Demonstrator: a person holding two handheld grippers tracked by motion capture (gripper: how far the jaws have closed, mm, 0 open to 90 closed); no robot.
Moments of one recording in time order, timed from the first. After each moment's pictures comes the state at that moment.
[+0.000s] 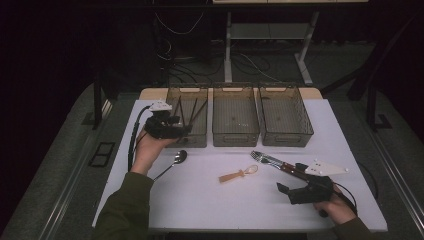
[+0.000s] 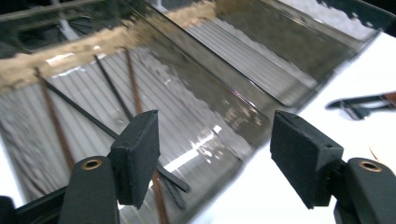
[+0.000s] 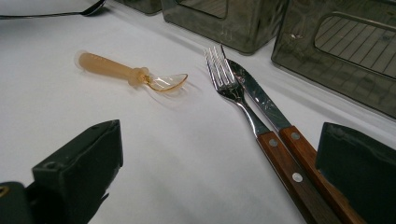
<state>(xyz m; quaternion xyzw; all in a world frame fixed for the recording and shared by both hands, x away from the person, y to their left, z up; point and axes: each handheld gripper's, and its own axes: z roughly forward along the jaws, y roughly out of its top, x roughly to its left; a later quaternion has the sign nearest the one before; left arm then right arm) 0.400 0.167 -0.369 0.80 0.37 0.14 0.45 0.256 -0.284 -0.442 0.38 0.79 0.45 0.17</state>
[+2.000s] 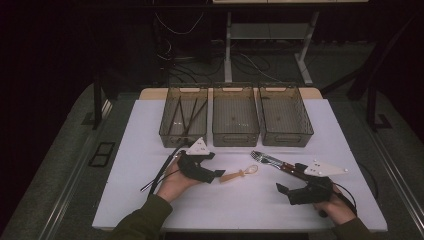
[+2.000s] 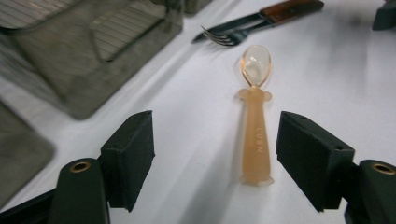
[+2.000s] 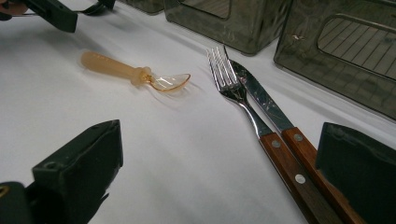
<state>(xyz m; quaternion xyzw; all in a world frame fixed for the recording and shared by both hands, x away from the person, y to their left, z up) 0.329 0.082 -0.428 0.87 0.22 0.07 0.44 0.255 -0.283 -0.441 0.38 0.79 0.45 0.17</state>
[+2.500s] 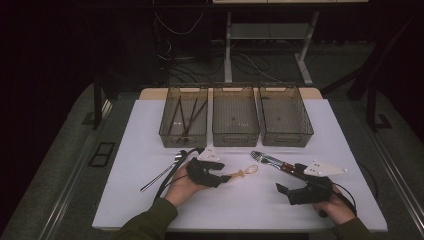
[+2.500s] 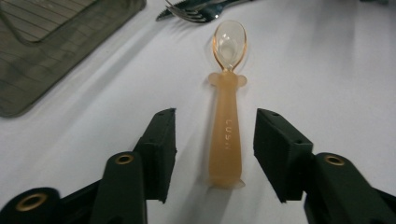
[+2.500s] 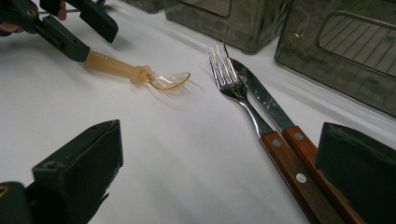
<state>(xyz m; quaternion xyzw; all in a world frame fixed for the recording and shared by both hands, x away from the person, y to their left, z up) 0.321 0.062 -0.441 0.89 0.20 0.04 0.41 0.255 -0.282 -0.442 0.38 0.79 0.45 0.17</state>
